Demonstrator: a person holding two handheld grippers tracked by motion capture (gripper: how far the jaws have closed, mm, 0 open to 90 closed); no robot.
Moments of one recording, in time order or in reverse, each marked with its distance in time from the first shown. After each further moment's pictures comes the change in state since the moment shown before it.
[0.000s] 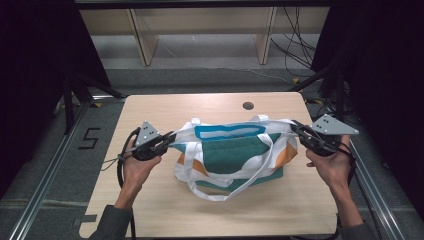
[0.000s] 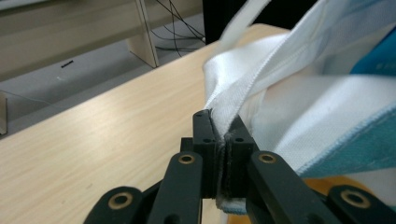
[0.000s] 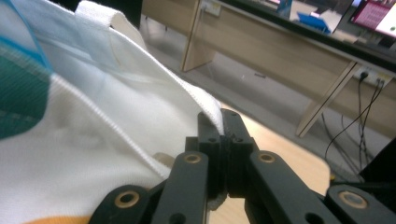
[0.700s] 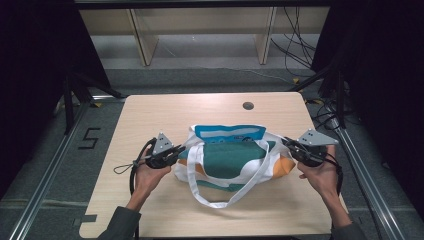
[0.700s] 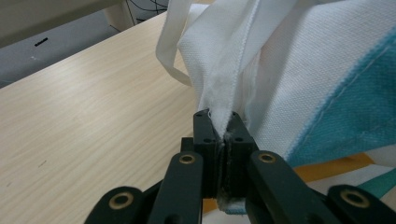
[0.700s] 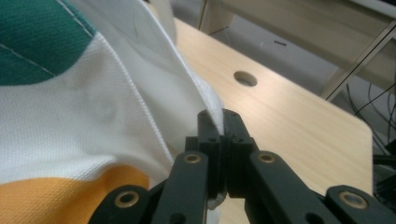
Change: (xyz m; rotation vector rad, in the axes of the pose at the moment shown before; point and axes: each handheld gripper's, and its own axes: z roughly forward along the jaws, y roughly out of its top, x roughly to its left) left arm -0.013 -0.036 0.034 0.105 -0.061 0.032; right arm 0.015 -0.049 0.026 0.141 0.072 0.003
